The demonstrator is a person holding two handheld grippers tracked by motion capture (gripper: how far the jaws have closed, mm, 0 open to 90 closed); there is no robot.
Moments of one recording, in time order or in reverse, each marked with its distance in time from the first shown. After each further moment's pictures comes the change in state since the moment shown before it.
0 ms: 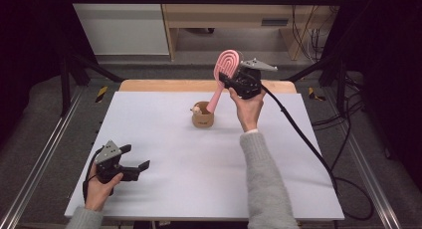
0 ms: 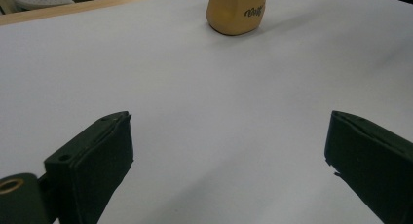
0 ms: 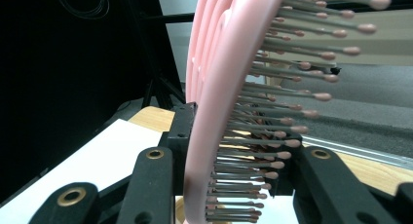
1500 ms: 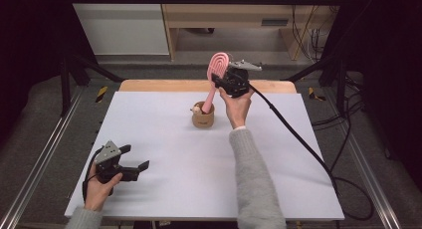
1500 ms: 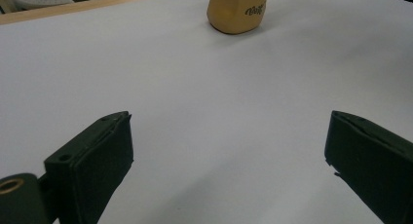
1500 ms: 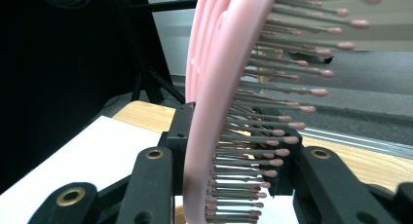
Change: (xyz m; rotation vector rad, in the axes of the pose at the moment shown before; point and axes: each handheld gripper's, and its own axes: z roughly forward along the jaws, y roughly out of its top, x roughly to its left) left arm 0.001 -0.001 0.000 0.001 0.000 0.002; right arm 0.002 -0.015 0.044 0.038 -0.047 0.017
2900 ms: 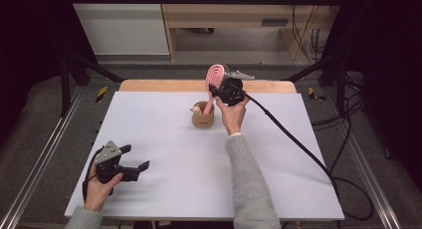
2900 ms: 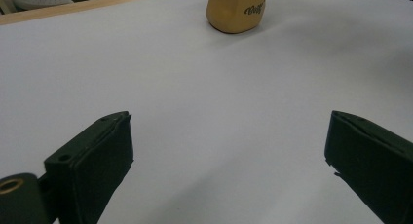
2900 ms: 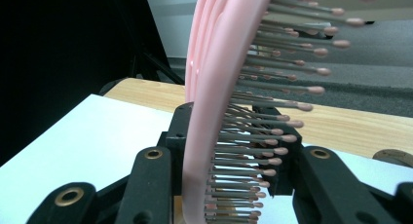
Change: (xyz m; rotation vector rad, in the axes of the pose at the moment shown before) left arm -0.001 0.000 0.001 0.002 -0.003 0.003; right arm -0.002 -0.035 0.022 0.067 -0.011 0.038
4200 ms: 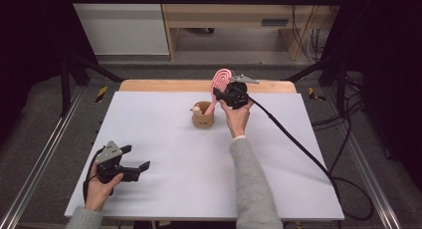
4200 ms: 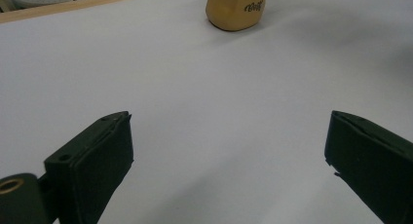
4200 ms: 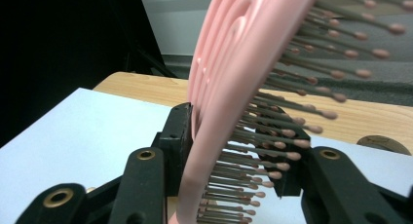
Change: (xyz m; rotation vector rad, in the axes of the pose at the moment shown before) left arm -0.001 0.000 0.001 0.009 0.001 0.004; right arm -0.016 -0.013 -0.002 0.006 -0.017 0.000
